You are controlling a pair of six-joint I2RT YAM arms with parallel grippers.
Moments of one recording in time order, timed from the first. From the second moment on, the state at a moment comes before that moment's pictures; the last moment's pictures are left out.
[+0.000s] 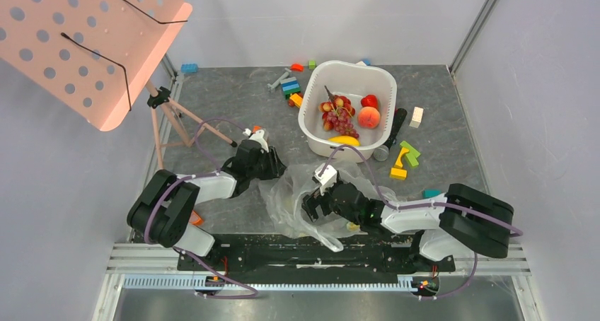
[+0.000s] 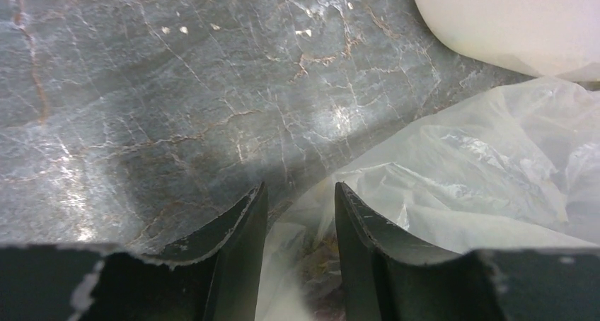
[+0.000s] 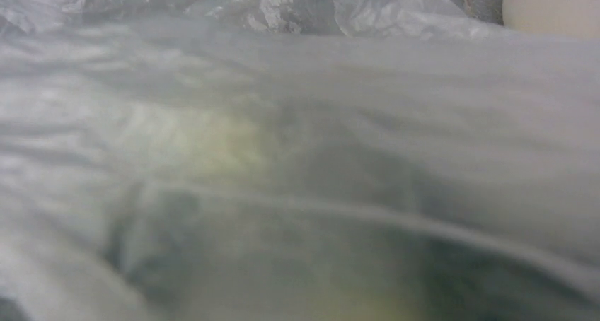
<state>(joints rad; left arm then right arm) -0.47 1.49 0.51 0.31 0.12 -0.55 1.12 1.39 0.39 0.58 0.26 0.20</state>
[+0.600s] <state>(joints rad) -0.49 1.49 0.47 0.37 0.25 -0.55 1.12 1.57 0.45 0.73 0.15 0.14</state>
